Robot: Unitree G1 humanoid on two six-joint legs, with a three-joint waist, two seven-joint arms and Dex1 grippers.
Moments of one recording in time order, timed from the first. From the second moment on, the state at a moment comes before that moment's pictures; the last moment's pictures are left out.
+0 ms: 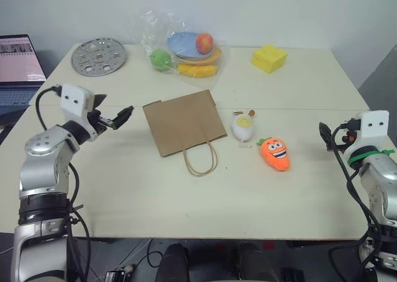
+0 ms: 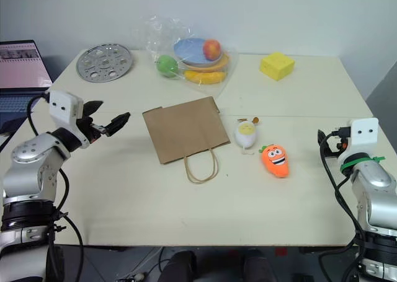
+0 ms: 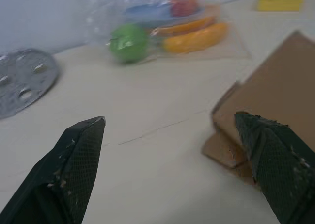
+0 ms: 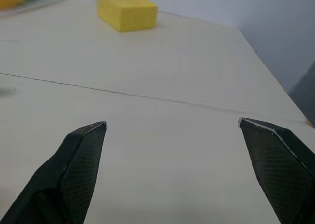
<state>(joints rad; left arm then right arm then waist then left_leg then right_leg) -0.48 0.79 0.21 0.14 -0.35 0.25 -0.89 -0.24 -0.60 -0.33 -0.19 0.31 0.51 0.40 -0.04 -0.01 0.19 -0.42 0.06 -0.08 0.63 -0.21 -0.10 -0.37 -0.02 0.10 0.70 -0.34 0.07</state>
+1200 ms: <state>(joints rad) -0.59 0.57 -0.19 0.44 -0.07 -0.34 -1.20 -0.09 -0.73 -0.14 -0.65 0.61 0.65 0.72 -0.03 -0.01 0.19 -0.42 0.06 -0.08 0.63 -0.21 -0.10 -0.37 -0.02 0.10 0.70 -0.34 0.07</state>
